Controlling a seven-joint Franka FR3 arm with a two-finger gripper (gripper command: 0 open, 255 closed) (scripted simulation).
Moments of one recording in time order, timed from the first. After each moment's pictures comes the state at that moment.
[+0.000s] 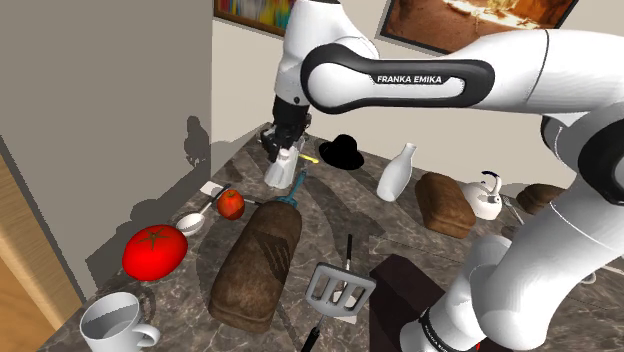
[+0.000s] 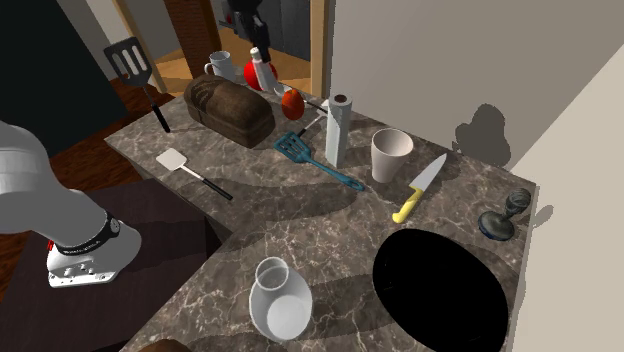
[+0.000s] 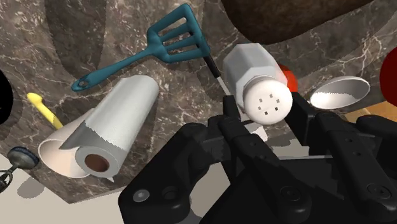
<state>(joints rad) 0.39 -0.08 0.06 -1.91 -0.13 1.94 0.28</state>
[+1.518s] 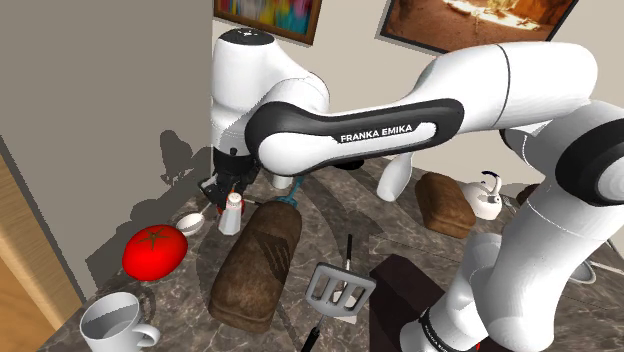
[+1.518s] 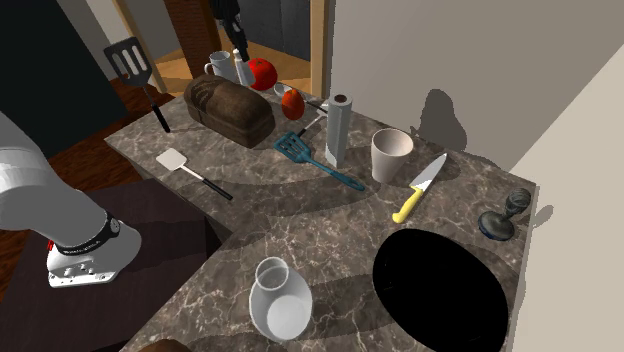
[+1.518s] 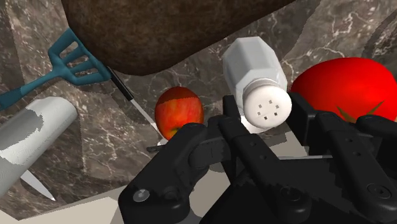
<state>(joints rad) 0.52 0.08 0.20 -1.86 -0.19 2.02 0.58</state>
